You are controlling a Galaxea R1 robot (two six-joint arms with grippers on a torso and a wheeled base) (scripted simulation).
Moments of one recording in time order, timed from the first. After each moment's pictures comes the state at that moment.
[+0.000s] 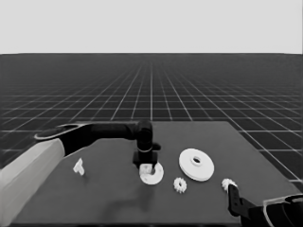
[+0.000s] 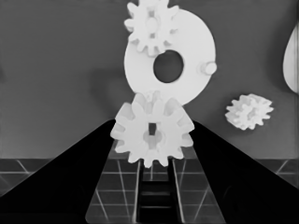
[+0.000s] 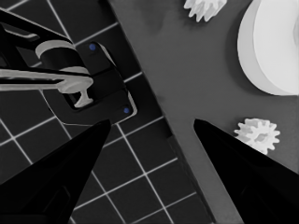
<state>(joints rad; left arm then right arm) 0.01 2.94 -1.40 0.19 1.56 -1.53 -0.35 1.76 -0.39 -0.70 -1.18 0.32</state>
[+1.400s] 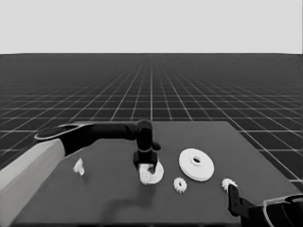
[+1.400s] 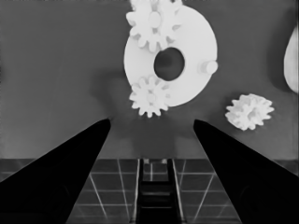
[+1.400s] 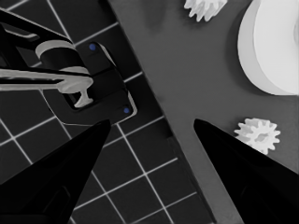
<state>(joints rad) 0.01 2.94 -1.40 0.19 1.56 -1.53 -0.35 1.76 -0.39 -0.70 -1.18 0.32</state>
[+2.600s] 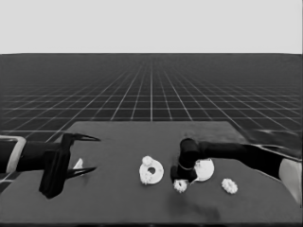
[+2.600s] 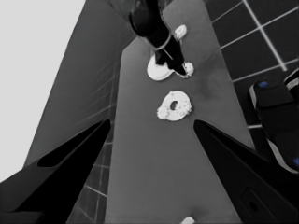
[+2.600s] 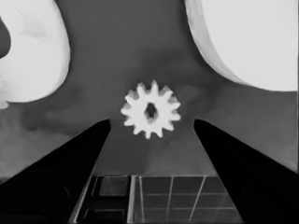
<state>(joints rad) -0.34 1.75 -0.42 0.31 0.68 0.35 -0.18 2.60 -1.15 -0.38 -1.53 1.46</state>
